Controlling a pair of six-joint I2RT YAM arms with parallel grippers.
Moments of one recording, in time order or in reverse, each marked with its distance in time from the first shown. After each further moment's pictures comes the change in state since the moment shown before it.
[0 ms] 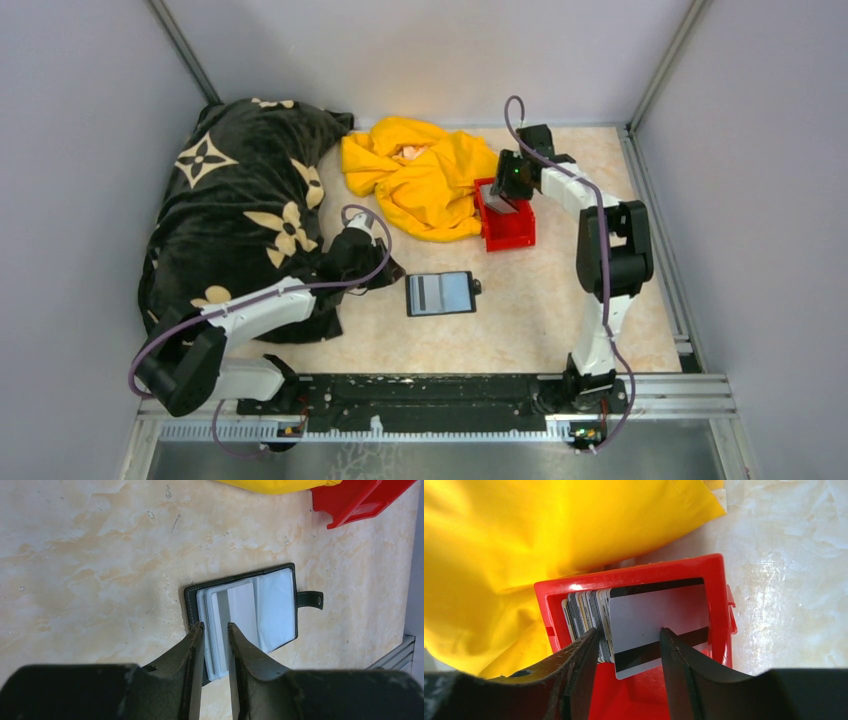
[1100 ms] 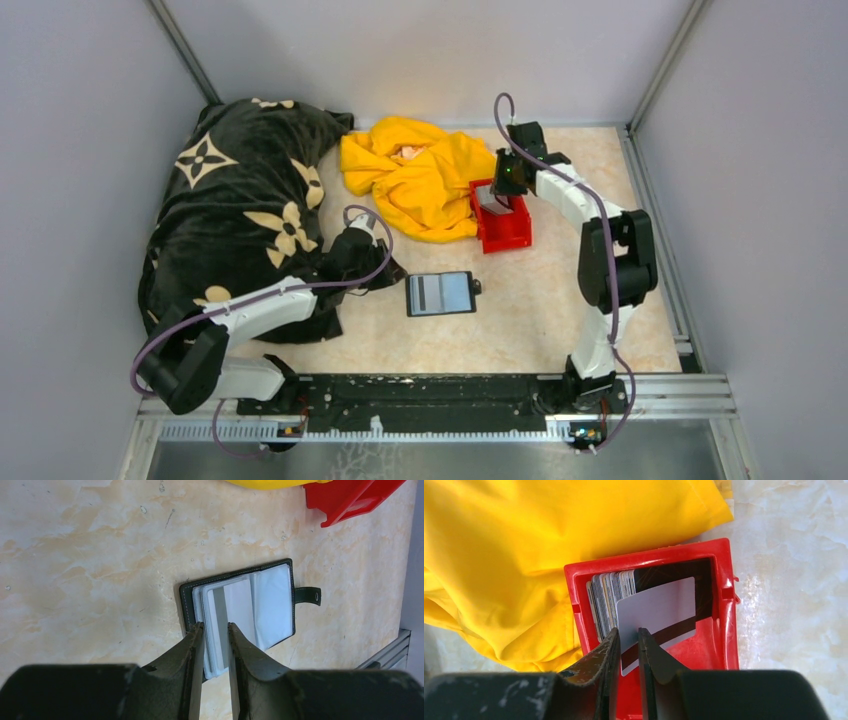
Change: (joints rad) left arm 0.000 0.014 0.003 0.006 0.026 -0.005; right arm 0.060 -0.074 -0.006 -0.030 0.048 -0.008
